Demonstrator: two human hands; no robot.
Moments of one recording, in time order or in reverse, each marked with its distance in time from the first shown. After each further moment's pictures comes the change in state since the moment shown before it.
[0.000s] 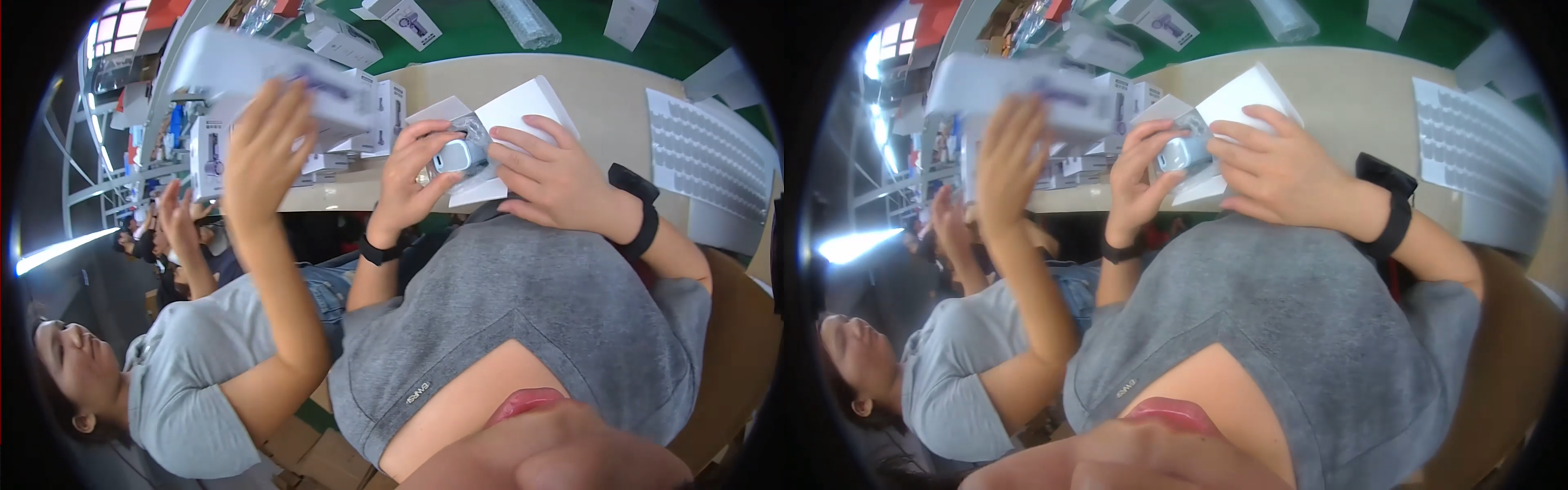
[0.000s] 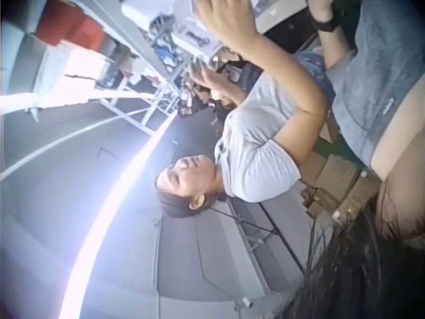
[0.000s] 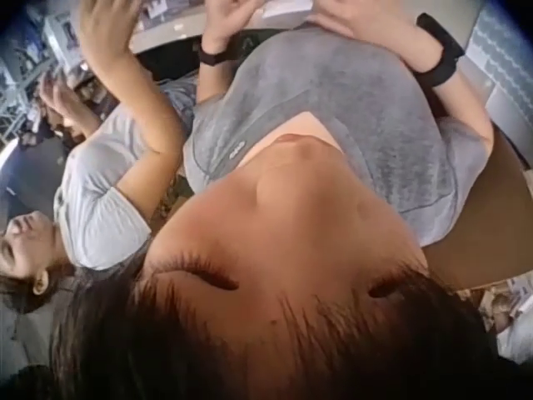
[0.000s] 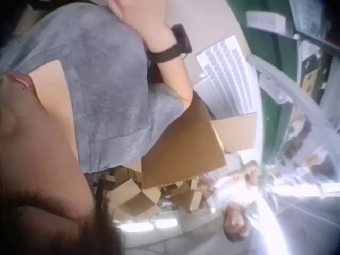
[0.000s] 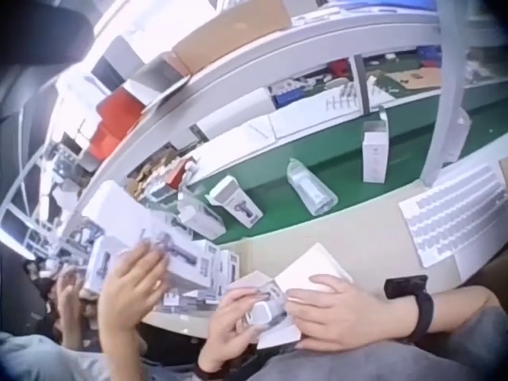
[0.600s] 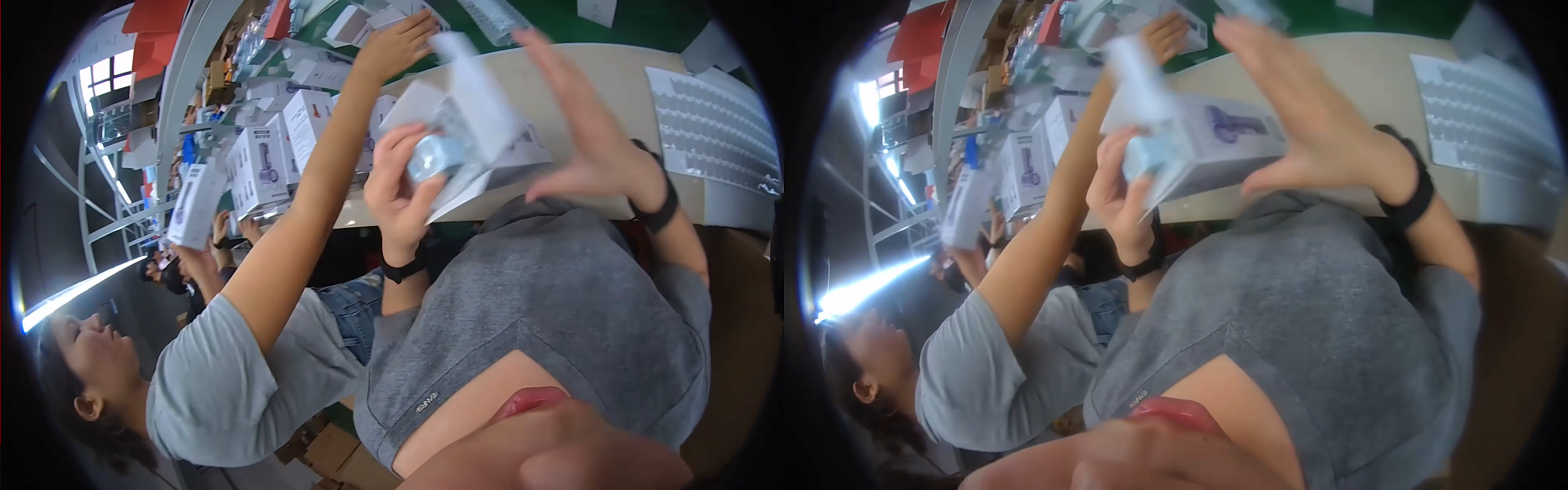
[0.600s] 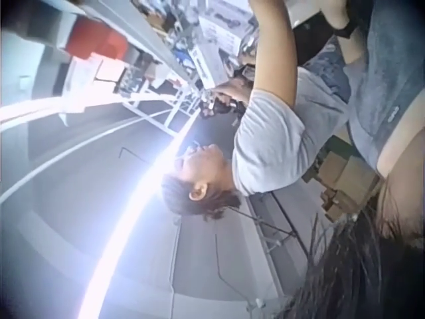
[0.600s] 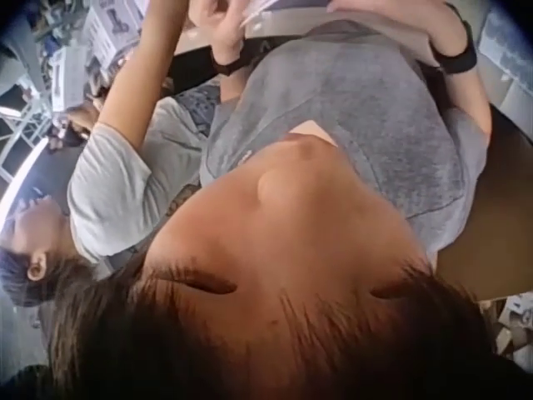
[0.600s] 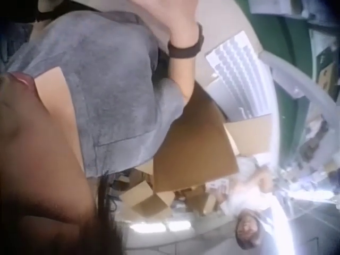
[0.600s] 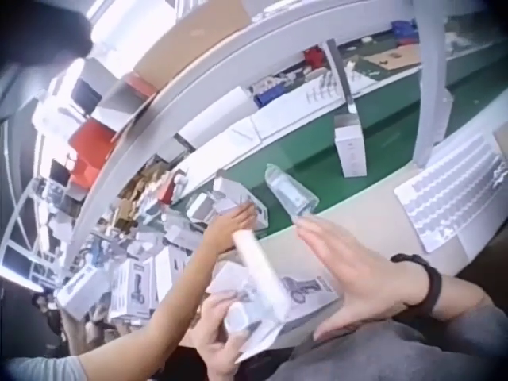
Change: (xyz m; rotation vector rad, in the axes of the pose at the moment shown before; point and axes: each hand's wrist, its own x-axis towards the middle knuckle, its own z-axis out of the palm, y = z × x) left_hand 0.010 0.016 0.012 -0.331 0.353 -0.165; right_hand -0.010 0.042 -0.018 0.293 0.411 0.274
